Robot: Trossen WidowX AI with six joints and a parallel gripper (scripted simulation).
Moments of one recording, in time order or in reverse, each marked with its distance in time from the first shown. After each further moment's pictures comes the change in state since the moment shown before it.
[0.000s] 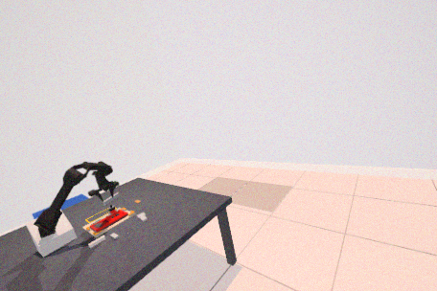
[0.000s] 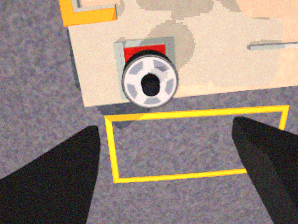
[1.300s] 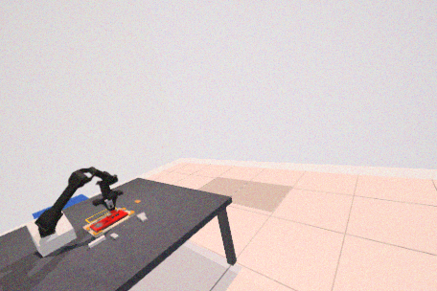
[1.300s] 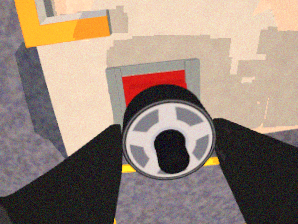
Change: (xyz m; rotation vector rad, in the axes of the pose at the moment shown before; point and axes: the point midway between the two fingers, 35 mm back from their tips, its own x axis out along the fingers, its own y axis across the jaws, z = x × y) arm 0.072 0.003 0.006 0.009 -0.008 -0.009
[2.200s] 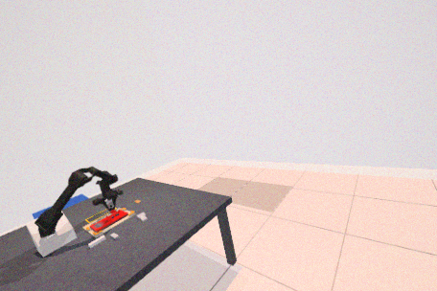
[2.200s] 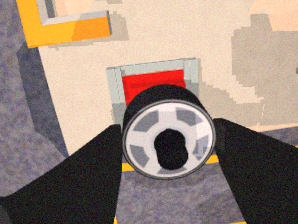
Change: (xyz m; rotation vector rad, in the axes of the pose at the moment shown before) arm -0.004 0.001 0.001 0.008 -0.002 -0.003
